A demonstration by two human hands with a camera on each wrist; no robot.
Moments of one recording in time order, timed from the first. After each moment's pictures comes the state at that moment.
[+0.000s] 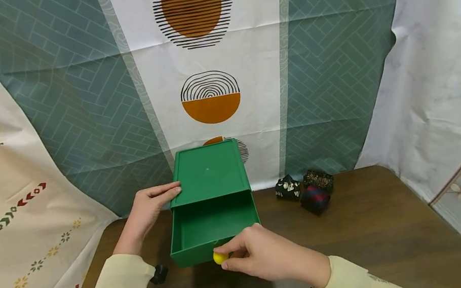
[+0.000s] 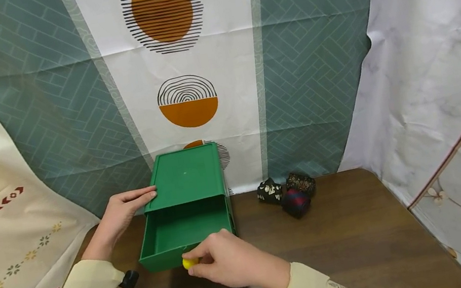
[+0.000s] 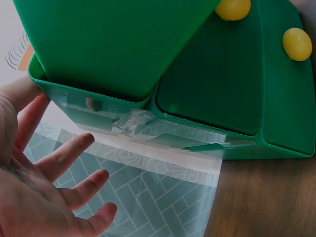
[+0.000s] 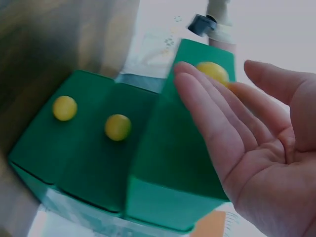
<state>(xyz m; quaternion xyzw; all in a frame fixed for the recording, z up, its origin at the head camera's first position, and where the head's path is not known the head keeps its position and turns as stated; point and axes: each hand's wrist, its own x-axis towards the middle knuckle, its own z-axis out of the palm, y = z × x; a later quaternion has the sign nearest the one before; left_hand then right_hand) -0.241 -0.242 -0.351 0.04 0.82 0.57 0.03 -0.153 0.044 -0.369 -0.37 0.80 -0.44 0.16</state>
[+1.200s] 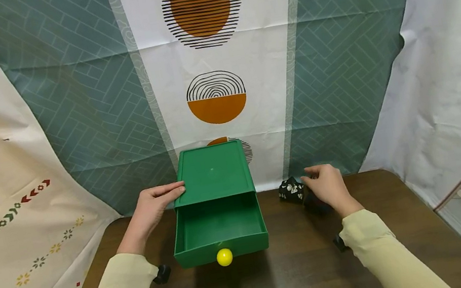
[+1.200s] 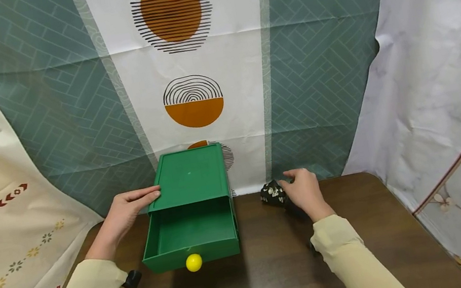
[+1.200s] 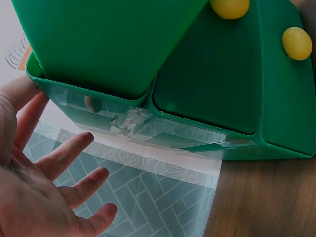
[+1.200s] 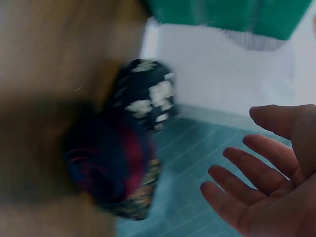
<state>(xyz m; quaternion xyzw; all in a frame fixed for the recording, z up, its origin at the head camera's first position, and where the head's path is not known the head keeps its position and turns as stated) -0.261 -0.255 -0.380 0.04 0.83 0.56 0.01 -0.287 0.183 -0.422 -0.03 0.93 -0.35 -0.10</state>
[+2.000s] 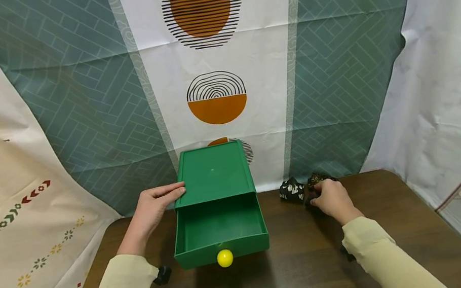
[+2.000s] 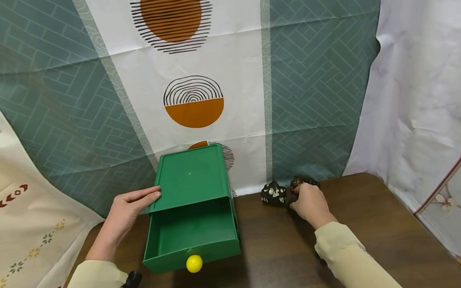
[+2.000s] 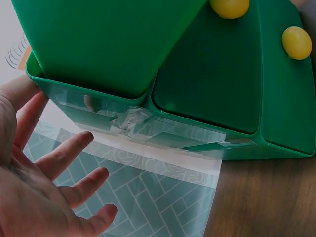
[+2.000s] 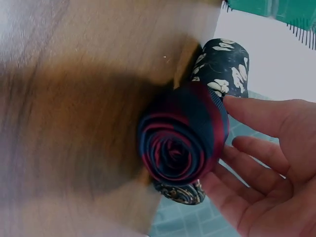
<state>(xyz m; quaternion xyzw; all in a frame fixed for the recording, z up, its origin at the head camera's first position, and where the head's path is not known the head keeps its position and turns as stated) -0.241 -0.243 -0.352 0.04 0.82 0.56 0.02 -0.294 0.199 -0.470 0.00 0.97 -0.25 -0.02</state>
